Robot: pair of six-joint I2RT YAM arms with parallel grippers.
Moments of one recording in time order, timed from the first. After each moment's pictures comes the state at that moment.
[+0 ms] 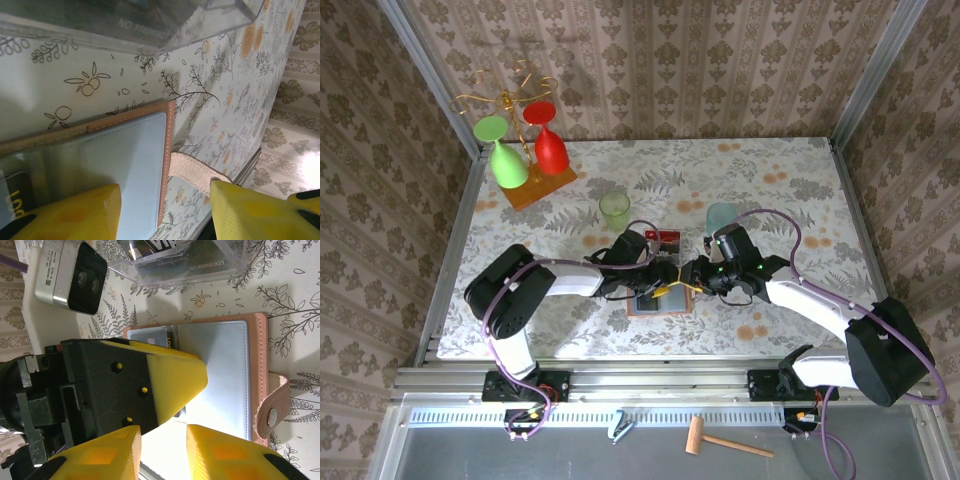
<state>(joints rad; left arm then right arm) -0.83 1.77 0.78 0.24 0.53 -1.15 0.52 1.28 0.66 -0.25 -0.45 0.89</state>
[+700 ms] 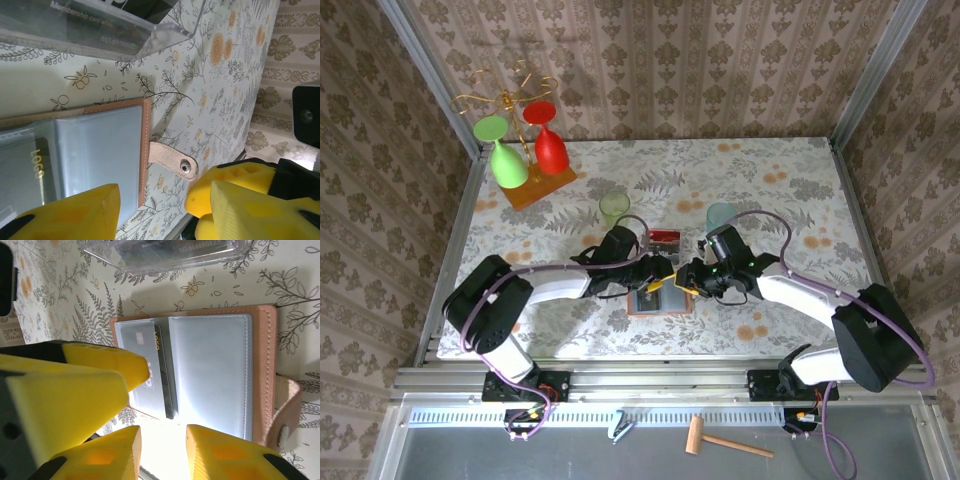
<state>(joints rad) -0.80 1.62 0.74 0.18 0.52 -1.15 0.54 1.37 0.69 -0.25 -0.46 0.89</state>
